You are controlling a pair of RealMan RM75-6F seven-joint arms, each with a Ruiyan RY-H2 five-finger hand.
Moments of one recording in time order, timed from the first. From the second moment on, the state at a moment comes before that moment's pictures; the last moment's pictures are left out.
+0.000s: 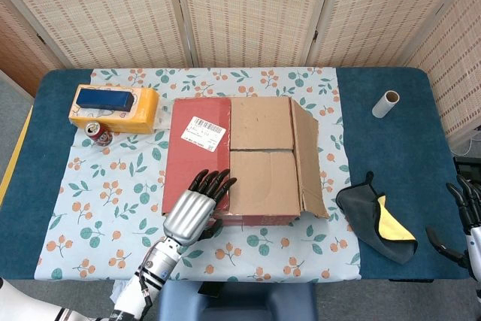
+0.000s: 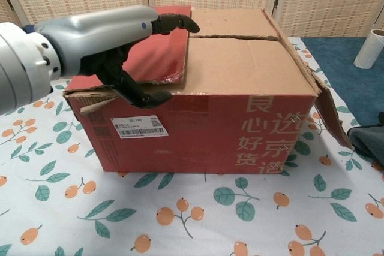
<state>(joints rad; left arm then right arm) -0.77 -1.58 -0.17 -2.19 0.95 1.37 0.91 -0.03 -1.17 0.04 -1.38 -1.65 1.77 0.36</state>
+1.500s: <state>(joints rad) -0.77 -1.54 -0.17 -2.05 1.02 1.32 0.76 -0.04 -1.17 0.05 -1.38 -1.66 1.77 0.36</state>
